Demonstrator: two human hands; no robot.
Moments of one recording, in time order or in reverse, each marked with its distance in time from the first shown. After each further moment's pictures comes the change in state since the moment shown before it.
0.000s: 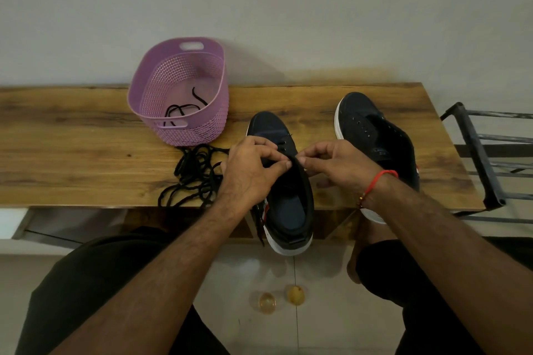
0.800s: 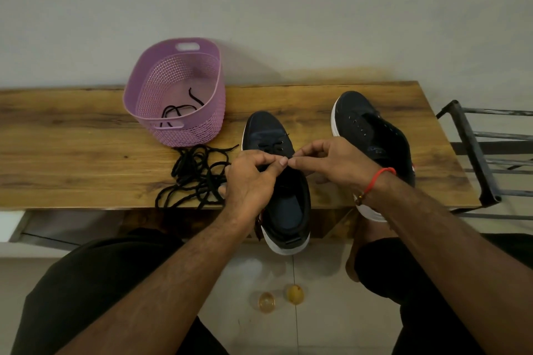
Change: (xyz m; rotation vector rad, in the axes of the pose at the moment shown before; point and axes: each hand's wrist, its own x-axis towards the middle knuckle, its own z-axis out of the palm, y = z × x) left_hand -0.012 -0.001 0.024 -0.362 0.092 -0.218; right_hand 0.004 0.002 -0.004 -0.012 -0.033 -0.074
